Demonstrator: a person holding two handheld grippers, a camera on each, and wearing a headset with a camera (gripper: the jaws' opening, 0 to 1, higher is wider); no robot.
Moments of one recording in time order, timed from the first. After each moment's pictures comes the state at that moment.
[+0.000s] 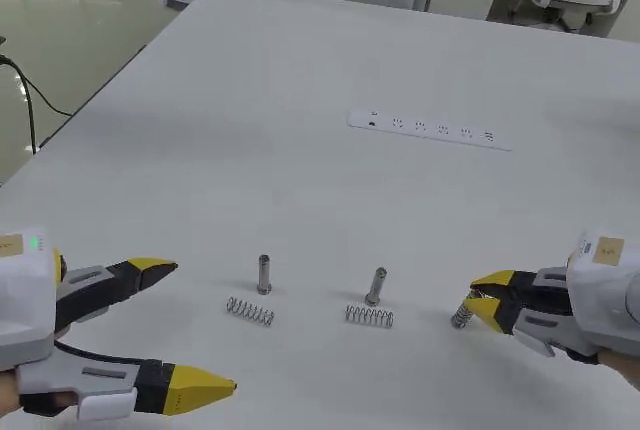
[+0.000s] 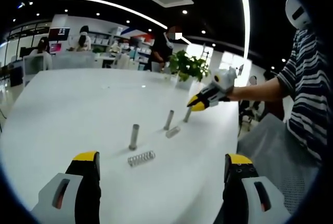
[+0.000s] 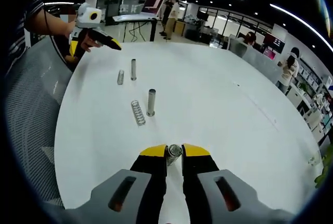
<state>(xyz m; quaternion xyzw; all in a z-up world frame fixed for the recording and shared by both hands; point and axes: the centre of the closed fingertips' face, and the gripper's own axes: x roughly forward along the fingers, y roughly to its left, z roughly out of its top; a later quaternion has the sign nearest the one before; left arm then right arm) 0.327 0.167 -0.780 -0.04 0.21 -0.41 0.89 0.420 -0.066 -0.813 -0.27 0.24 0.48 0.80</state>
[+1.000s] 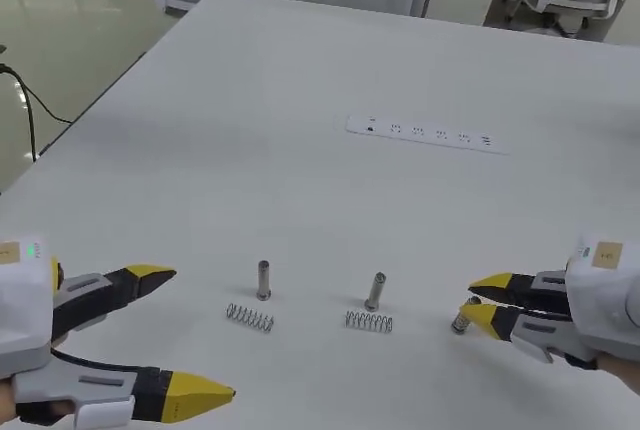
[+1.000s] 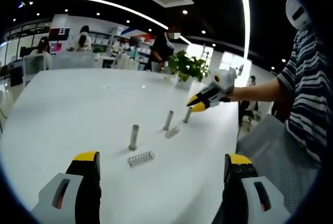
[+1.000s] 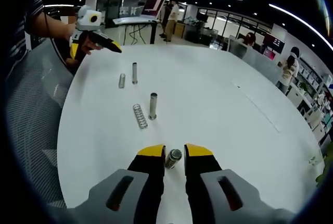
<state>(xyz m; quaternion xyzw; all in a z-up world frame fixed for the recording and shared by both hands) 0.326 0.168 -0.776 -0.04 0.21 -0.41 0.89 0.413 -0.064 -0.803 -0.26 0.23 0.48 0.80</state>
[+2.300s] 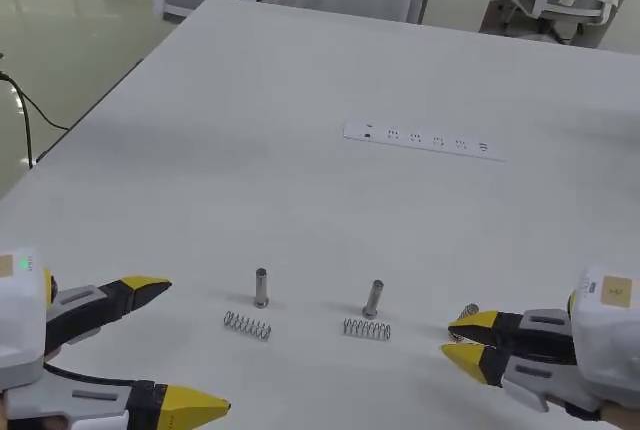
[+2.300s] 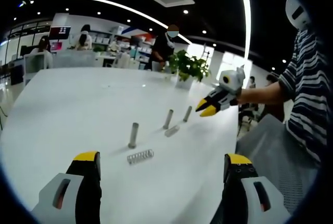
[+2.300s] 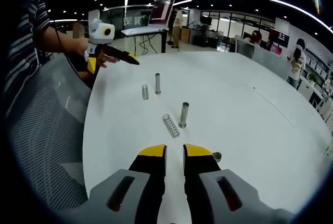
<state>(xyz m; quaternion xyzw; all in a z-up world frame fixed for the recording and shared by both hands) 0.324 0.168 -0.779 -0.05 0.21 -0.41 0.89 0.370 -0.038 -0.799 -0.20 0.24 0.53 0.79</state>
